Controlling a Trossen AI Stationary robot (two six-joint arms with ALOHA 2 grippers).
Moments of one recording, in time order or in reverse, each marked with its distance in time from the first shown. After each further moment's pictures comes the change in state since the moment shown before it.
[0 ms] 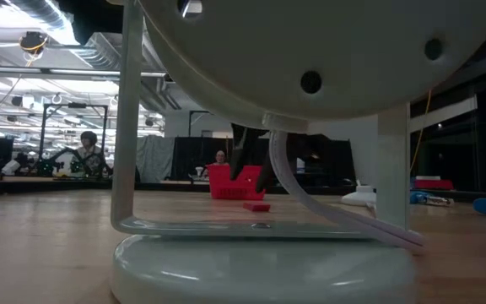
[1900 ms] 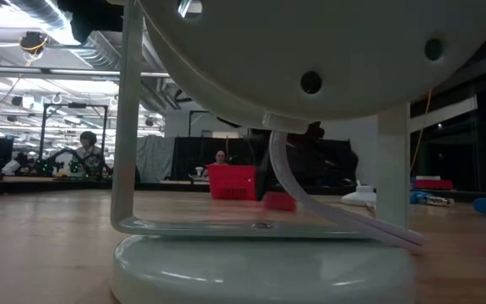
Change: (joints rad) left arm 0.000 -0.018 0.000 0.000 -0.016 0.009; right arm 0.011 0.000 -0.062 -0.049 0.072 -0.029
